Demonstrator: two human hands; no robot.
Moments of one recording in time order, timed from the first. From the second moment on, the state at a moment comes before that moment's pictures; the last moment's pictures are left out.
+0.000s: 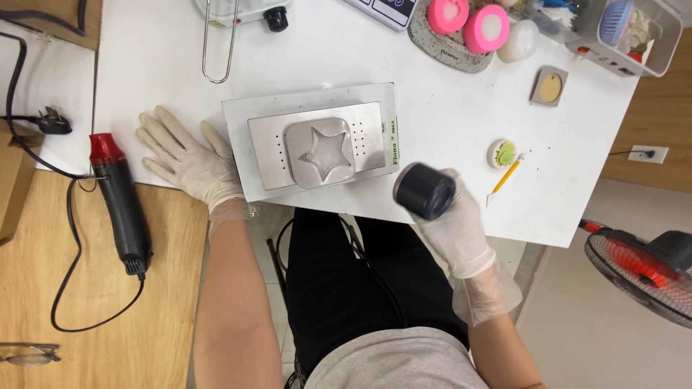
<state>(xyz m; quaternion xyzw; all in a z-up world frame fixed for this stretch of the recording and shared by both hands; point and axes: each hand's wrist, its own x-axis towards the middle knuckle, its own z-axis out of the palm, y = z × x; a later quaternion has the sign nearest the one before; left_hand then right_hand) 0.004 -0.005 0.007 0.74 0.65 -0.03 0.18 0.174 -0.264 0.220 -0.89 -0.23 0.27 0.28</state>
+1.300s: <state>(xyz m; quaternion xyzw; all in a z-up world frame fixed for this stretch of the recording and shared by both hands) 0.010 0.004 -0.016 0.73 0.66 -0.08 0.14 0.101 -0.208 0.222 -0.83 -0.38 0.29 0.29</state>
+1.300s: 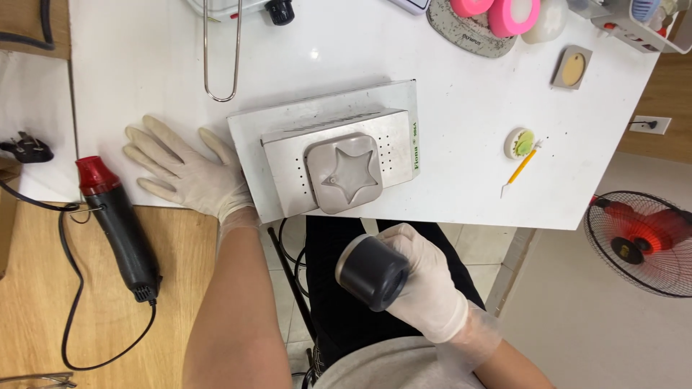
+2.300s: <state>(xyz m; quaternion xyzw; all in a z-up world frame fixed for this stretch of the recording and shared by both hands) 0.004 -0.002 -0.018 0.73 0.66 -0.09 0.14 0.110 -0.186 0.226 -0.86 -0.30 0.31 0.28</state>
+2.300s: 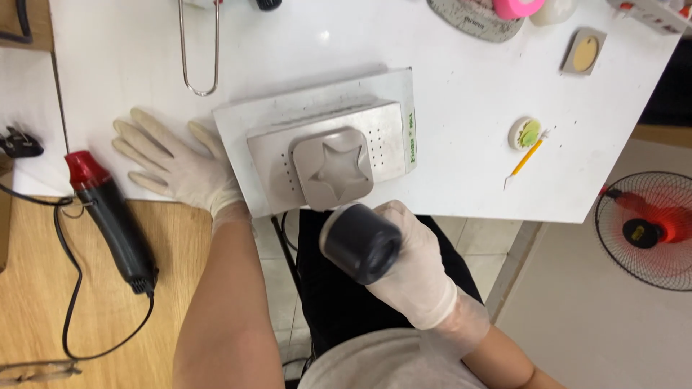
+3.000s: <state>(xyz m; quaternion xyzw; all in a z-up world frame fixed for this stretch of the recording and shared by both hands) 0.009 0.003 -0.018 0.73 0.67 -0.06 0.14 0.126 -0.185 0.221 -0.90 -0.22 0.30 0.23</state>
